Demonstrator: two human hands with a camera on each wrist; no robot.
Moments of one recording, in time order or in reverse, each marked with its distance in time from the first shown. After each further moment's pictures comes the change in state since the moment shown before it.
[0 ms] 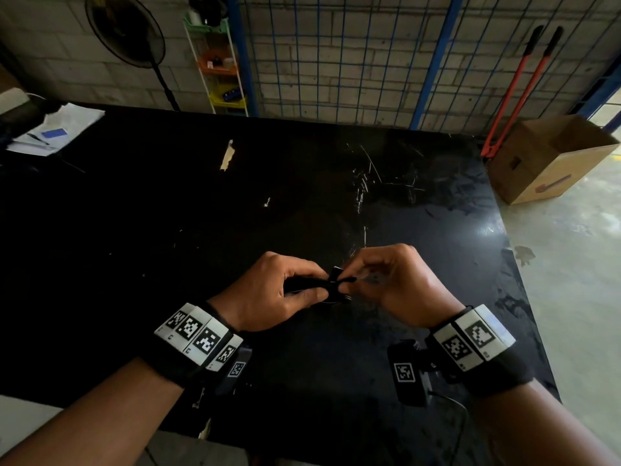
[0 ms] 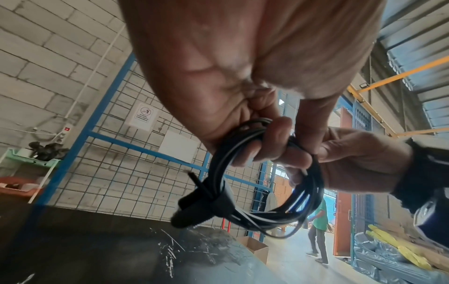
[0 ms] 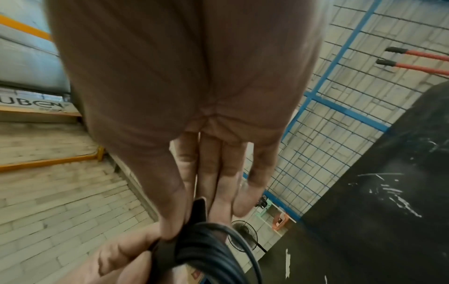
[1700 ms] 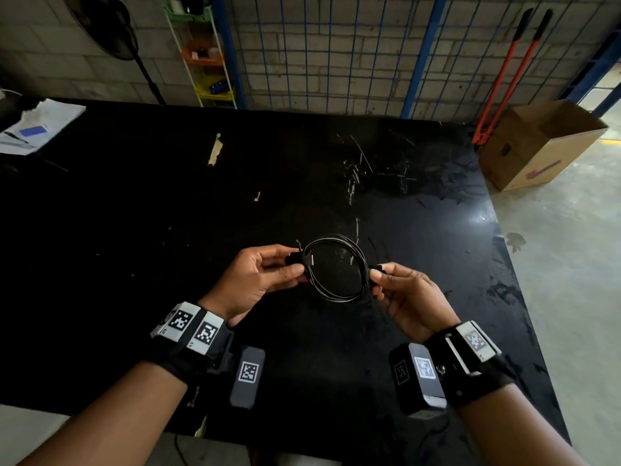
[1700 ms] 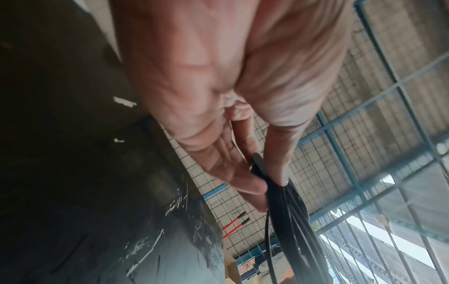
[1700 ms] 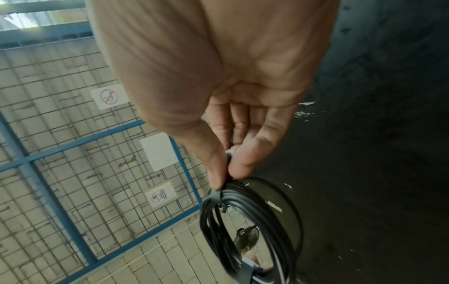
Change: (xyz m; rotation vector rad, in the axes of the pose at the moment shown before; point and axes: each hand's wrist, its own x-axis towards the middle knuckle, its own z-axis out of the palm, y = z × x) left_hand 0.003 -0.034 0.018 -0.796 0.245 -0.440; right_hand -0.026 0.063 0.023 1.274 0.359 0.594
